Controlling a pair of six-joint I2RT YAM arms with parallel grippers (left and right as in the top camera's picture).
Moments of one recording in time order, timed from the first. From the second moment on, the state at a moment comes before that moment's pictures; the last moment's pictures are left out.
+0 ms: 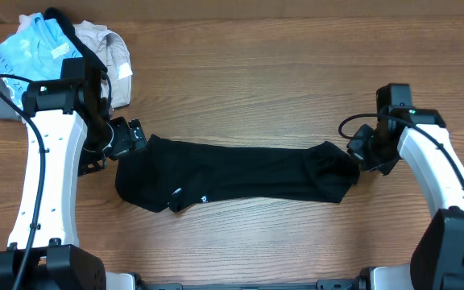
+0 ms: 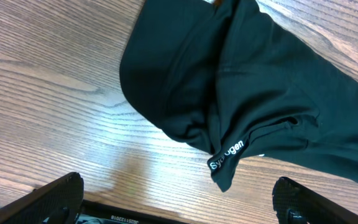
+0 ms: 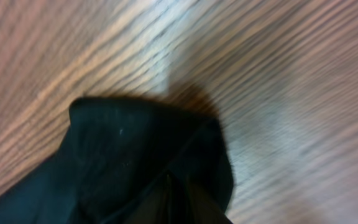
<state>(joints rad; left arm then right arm) 0.08 1.60 1.51 -1.47 0.06 -0.33 -0.06 1.62 1.09 -0.94 -0.07 0.62</state>
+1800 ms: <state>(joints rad) 0.08 1.60 1.37 -1.36 0.07 -0.33 -0.16 1.56 1.28 -1.18 -0.01 0.60</state>
